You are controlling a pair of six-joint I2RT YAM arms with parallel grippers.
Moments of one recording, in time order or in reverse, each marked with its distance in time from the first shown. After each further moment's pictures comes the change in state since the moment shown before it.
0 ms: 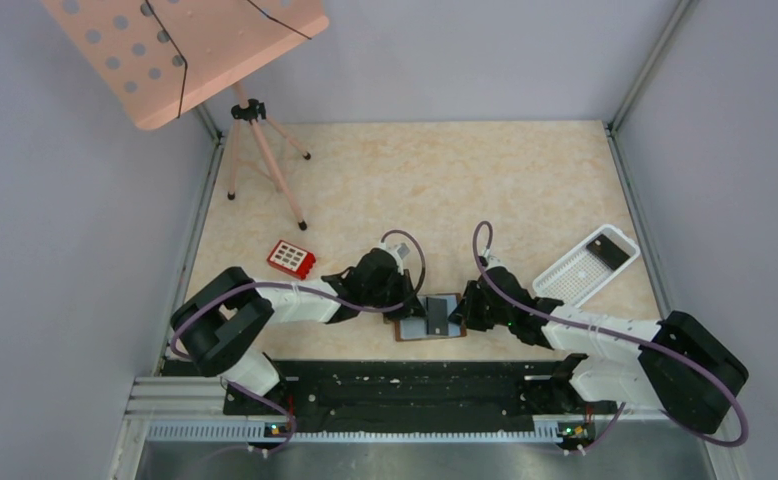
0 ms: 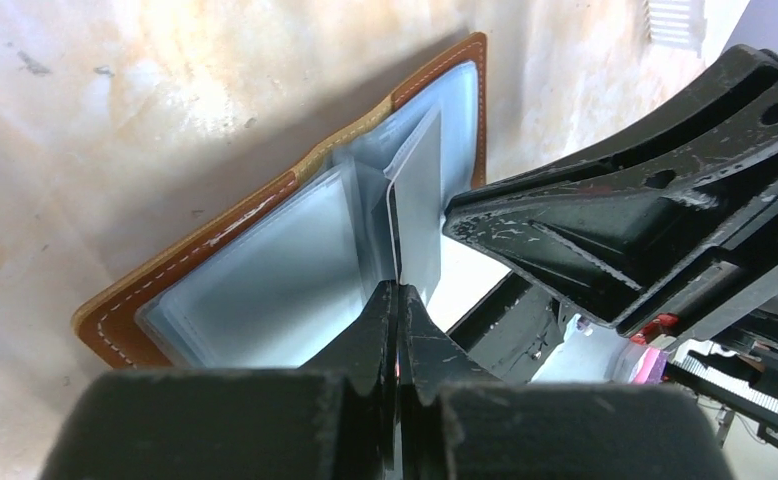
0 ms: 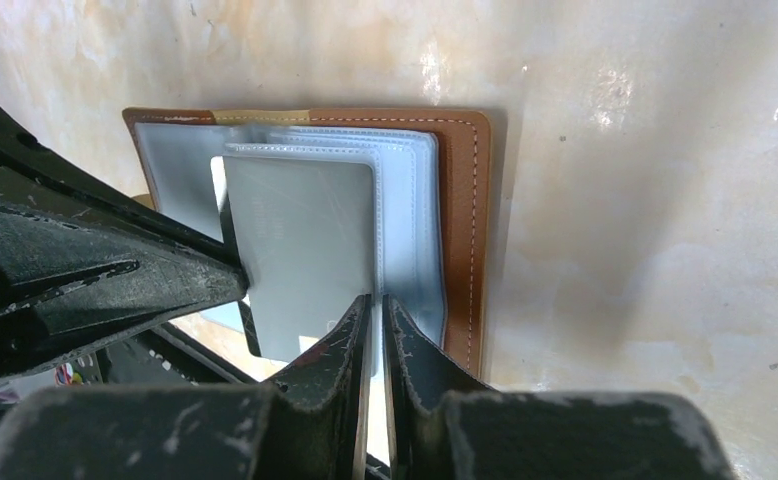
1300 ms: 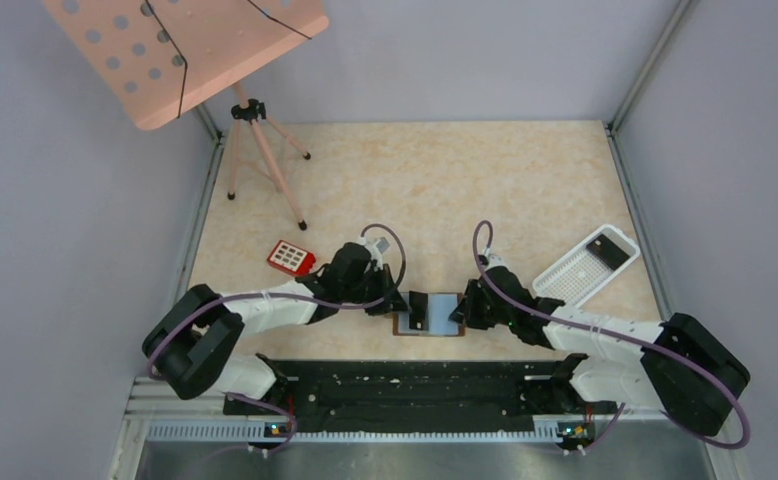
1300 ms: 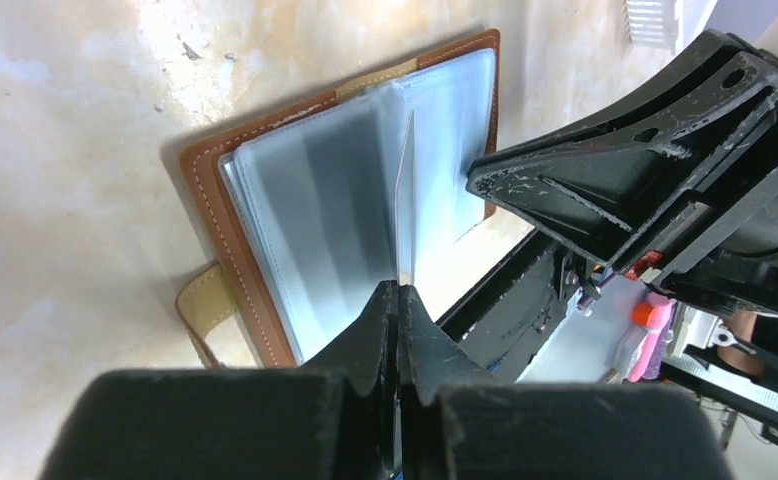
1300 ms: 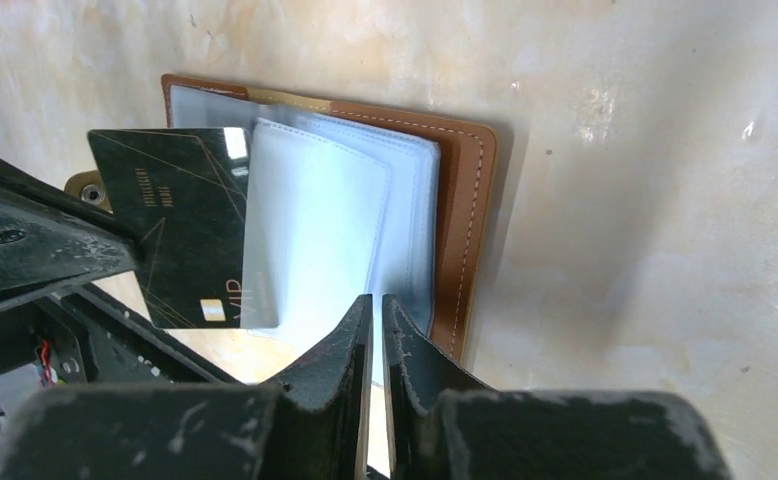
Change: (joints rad) left arm 0.126 -0.140 -0.080 -0.055 0.093 0.080; right arm -0.007 -0.002 -0.010 0.022 0.017 -0.015
